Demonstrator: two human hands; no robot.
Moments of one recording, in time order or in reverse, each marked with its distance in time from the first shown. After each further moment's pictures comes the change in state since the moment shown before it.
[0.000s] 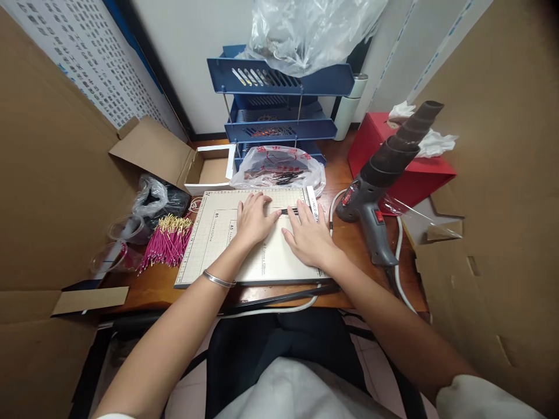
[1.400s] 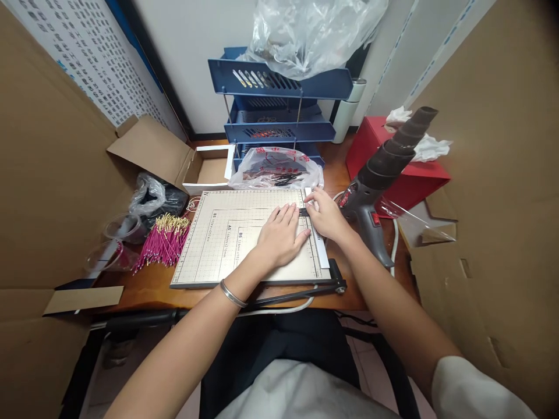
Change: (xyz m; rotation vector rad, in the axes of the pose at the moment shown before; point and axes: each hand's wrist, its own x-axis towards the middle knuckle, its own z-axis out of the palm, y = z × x) left_hand -0.030 0.050 0.022 0.394 -0.339 0.340; right_hand 0.047 0.075 0.012 0.656 0.409 0.020
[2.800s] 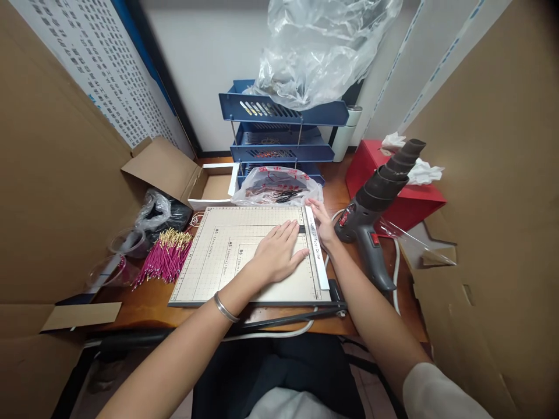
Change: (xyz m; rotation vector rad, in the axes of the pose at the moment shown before) left_hand 0.004 -0.018 0.005 -0.019 0.036 0.090; right_hand 0.037 0.048 0.042 0.768 0.095 0.137
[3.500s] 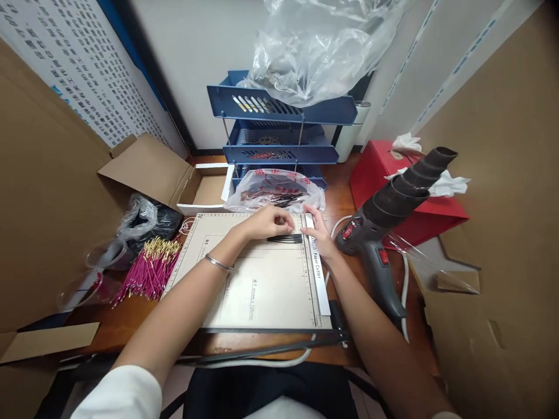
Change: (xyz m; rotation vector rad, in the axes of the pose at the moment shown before) left_hand 0.086 -0.085 -0.039 -0.633 -0.012 0.182; right_hand 0.001 0.006 0.002 -0.053 -0.131 0.008
